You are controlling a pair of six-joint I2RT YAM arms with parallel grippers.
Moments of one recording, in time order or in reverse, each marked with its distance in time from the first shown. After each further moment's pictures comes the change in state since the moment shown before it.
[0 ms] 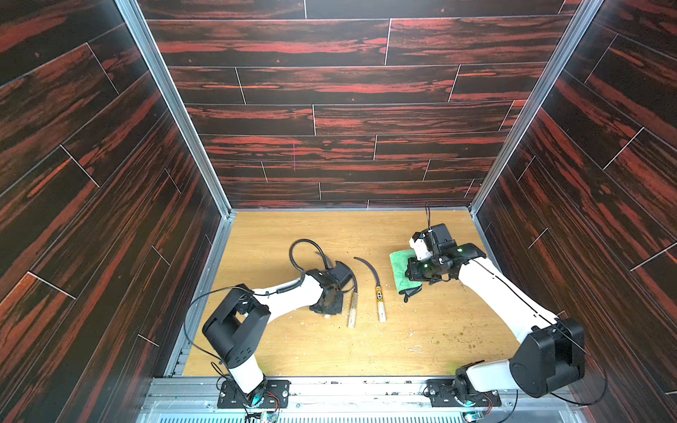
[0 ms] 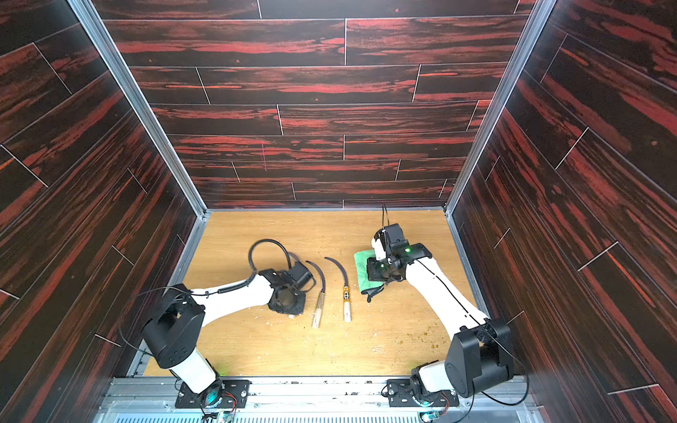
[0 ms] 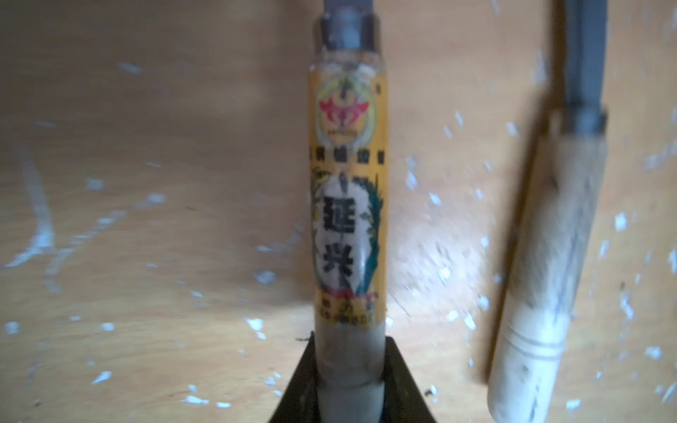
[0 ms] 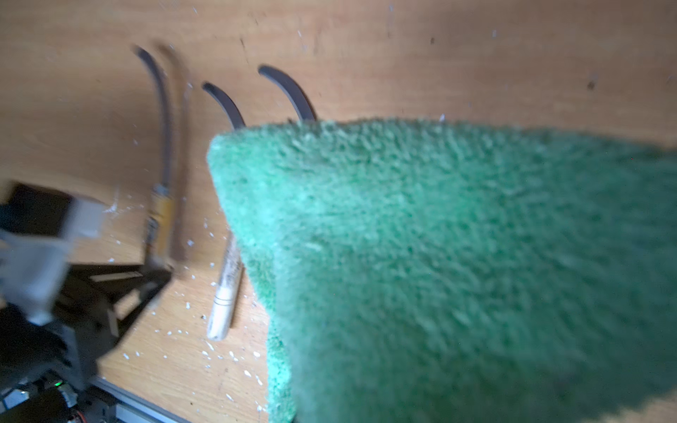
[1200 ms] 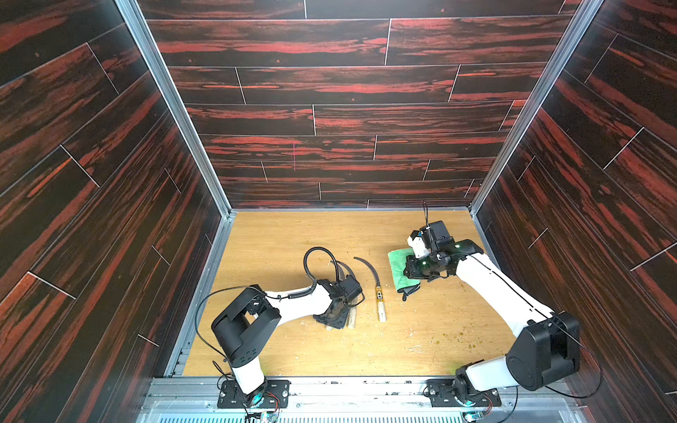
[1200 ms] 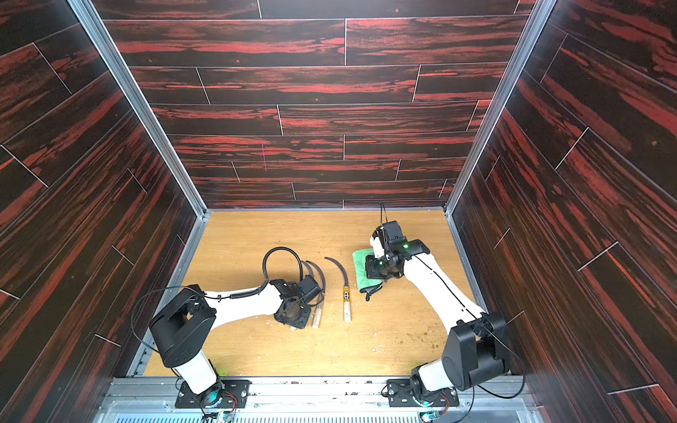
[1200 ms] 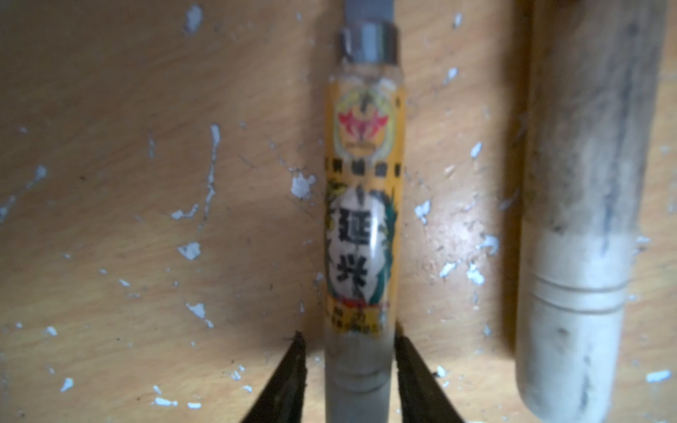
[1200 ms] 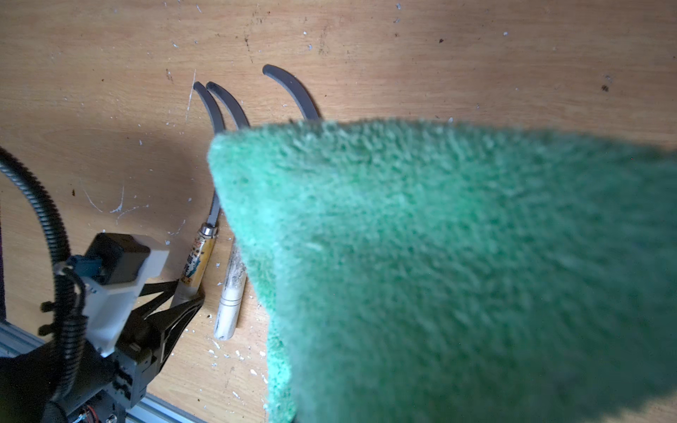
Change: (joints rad) left arm -0.092 0.027 -0.040 0.004 -0.042 0.060; right arm 0.000 0.034 0.020 -0.020 -0.016 -0.001
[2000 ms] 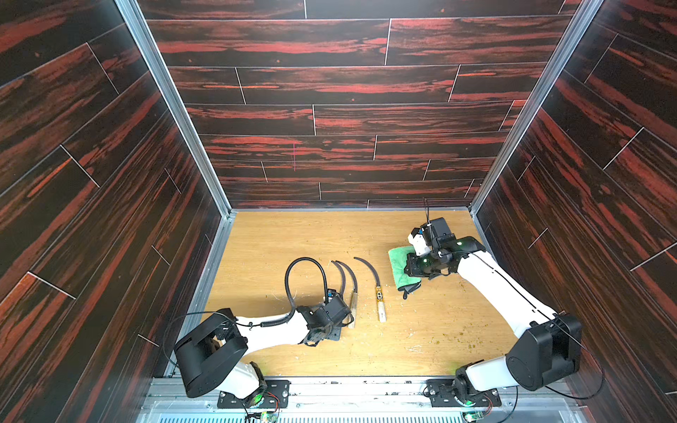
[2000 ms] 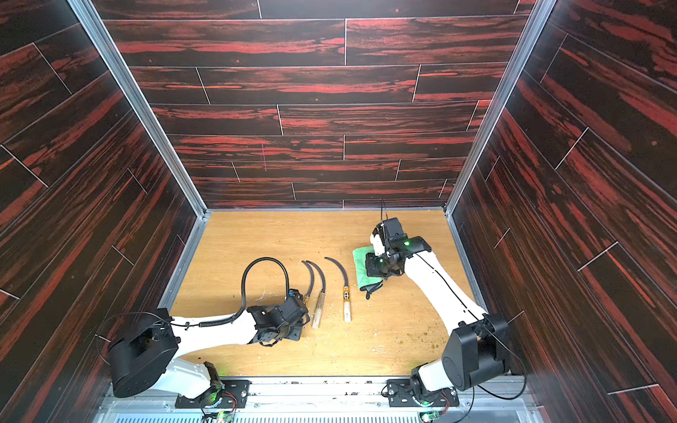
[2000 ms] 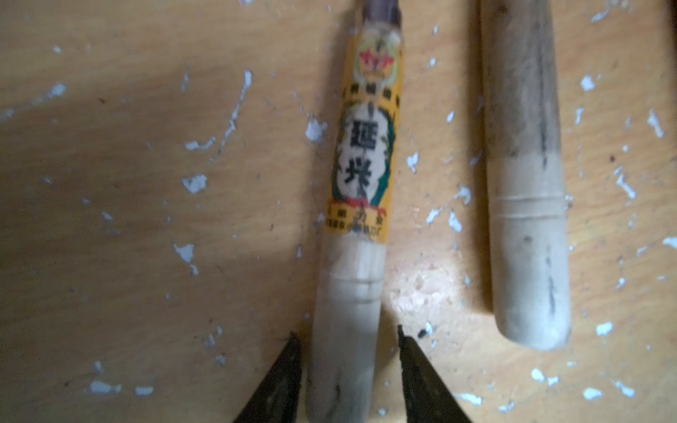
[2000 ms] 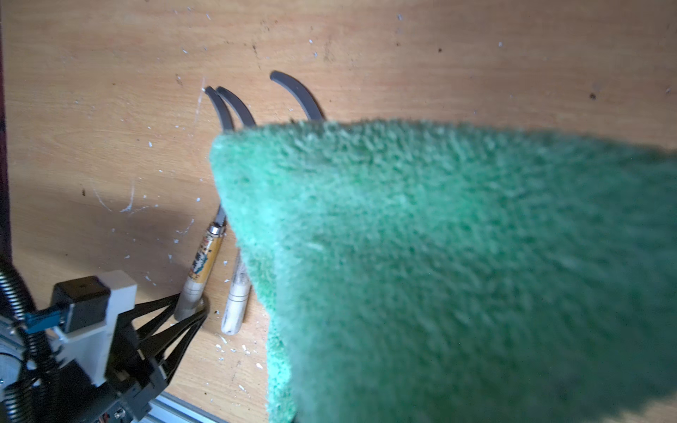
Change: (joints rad) left arm -0.090 -0.265 -0.366 0.391 -0.101 -0.171; right arm 0.014 0.005 0.069 -0.049 0.005 0.000
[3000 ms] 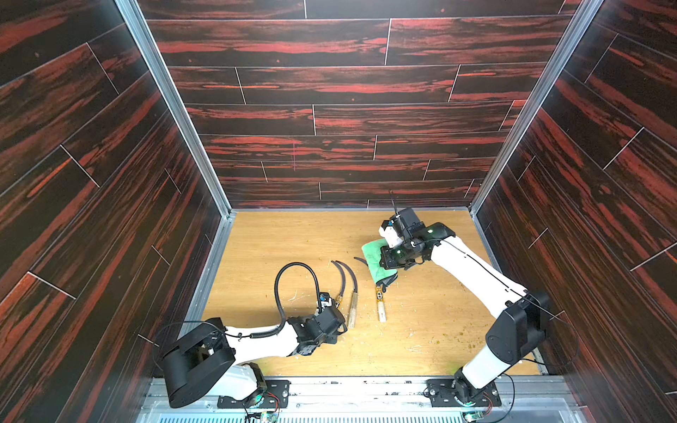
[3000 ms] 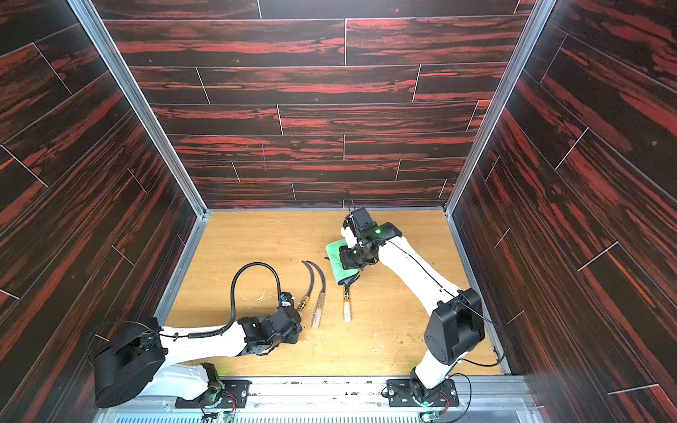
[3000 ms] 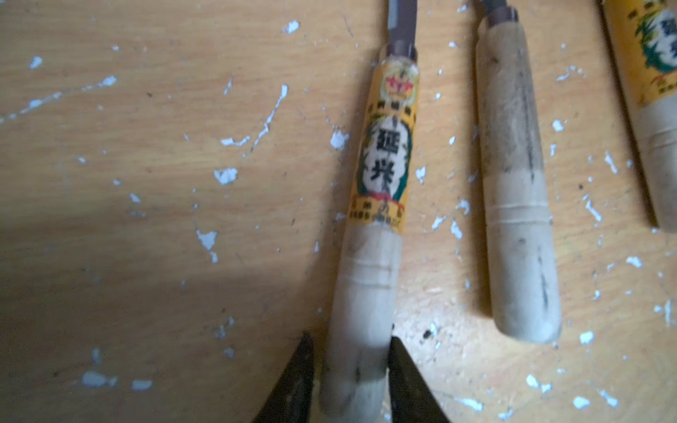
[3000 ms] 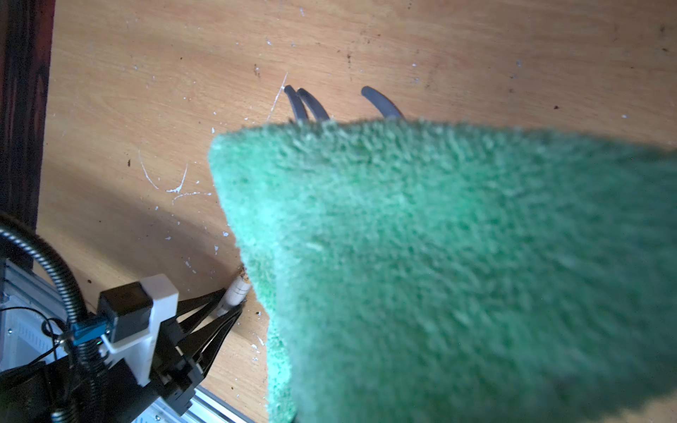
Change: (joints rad) left arm -0.043 -0.090 -0.146 0.171 -0.063 -0.089; right arm 0.180 0.201 0.245 -0.047 0.012 0.004
